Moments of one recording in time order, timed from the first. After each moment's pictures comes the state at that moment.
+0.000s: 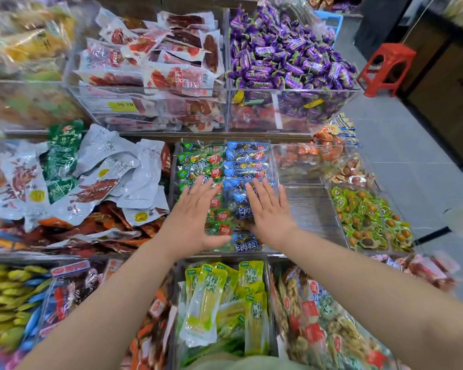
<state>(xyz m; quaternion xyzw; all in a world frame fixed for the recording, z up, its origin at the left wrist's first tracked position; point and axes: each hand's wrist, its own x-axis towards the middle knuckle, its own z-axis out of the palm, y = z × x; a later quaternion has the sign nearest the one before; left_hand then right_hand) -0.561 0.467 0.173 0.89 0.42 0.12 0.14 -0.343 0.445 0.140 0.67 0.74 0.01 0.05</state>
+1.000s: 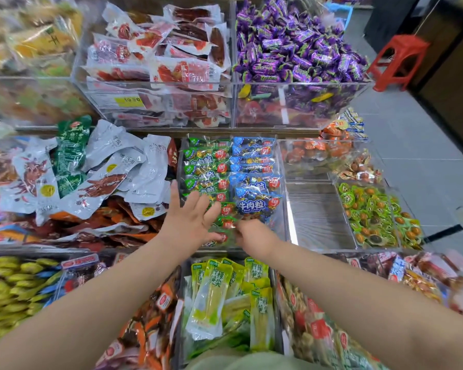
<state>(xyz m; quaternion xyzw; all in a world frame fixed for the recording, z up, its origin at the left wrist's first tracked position) -0.565 0.457 0.184 0.90 0.40 -0.09 -0.16 -0.392 0.430 0.140 0.62 0.75 -0.24 -0.02</state>
